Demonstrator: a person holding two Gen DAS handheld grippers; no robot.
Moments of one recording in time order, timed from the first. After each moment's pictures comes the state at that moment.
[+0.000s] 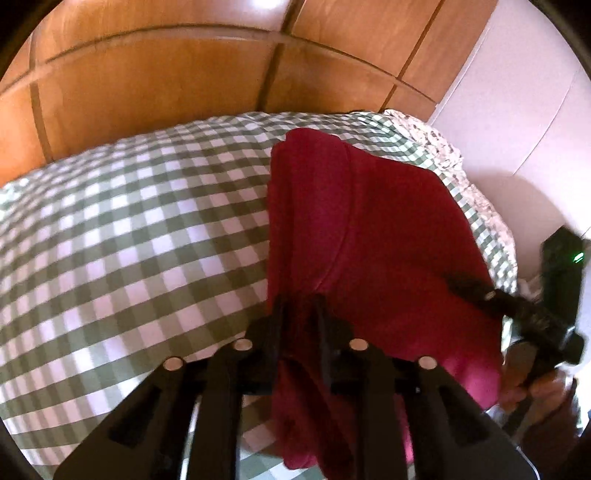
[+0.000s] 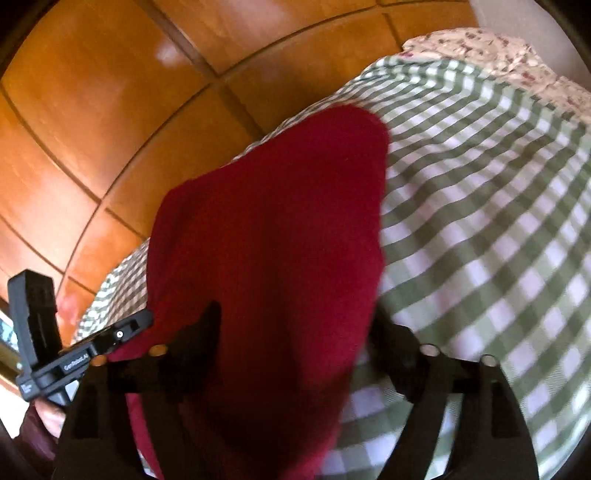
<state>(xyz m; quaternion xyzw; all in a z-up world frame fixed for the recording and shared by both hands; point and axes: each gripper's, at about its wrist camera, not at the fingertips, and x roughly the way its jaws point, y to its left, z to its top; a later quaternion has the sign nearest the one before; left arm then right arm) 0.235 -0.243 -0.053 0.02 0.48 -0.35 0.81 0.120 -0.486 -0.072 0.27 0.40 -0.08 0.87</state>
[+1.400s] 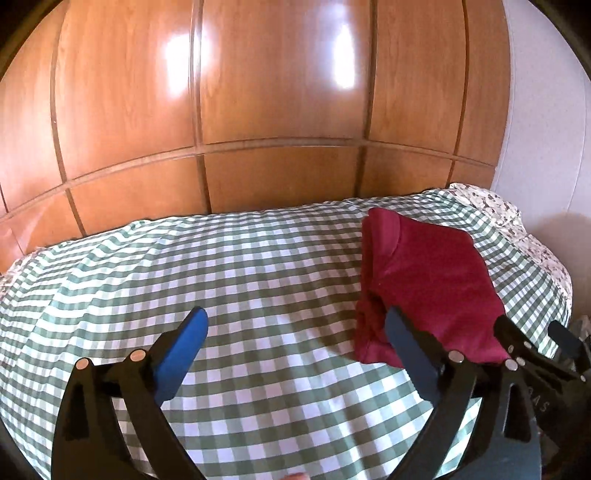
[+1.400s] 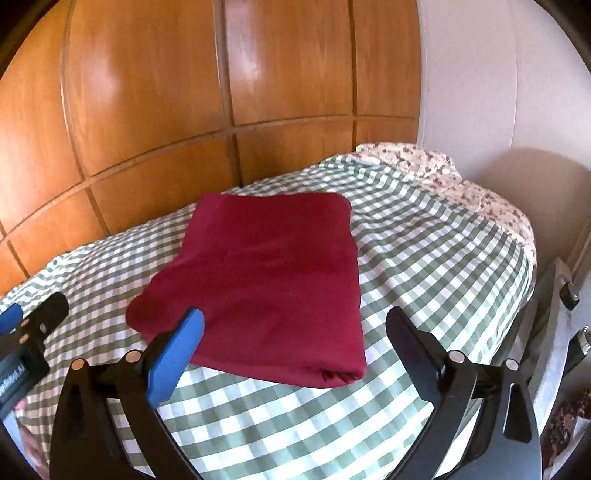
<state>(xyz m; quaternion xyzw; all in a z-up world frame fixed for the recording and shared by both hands) 0.106 -0.130 0.026 0.03 0.32 -0.15 0.93 0.034 -0.328 0.004 0.10 0.32 -0.25 0.91</state>
